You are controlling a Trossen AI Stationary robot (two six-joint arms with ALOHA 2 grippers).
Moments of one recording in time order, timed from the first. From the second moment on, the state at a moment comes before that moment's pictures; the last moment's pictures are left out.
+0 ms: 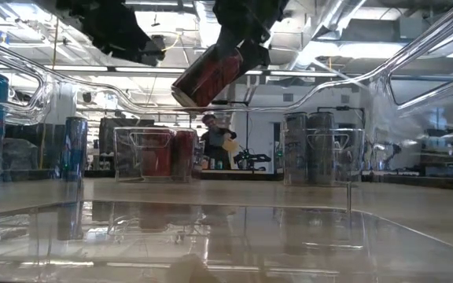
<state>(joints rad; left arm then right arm) -0.21 0.99 0.68 -0.11 -0.71 -0.06 -0.11 1.84 1.75 -0.81 -0.03 0.23</state>
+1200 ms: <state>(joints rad) -0.15 1.17 0.68 0.10 -0.45 -0.01 -0.04 1.84 1.75 -0.72 -0.02 0.22</state>
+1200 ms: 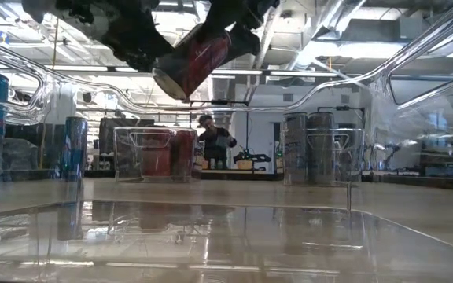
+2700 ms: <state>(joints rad) -0.21 1.08 0.67 0.15 -0.53 0.00 -0.04 1.67 1.68 -0.69 -0.03 0.13</state>
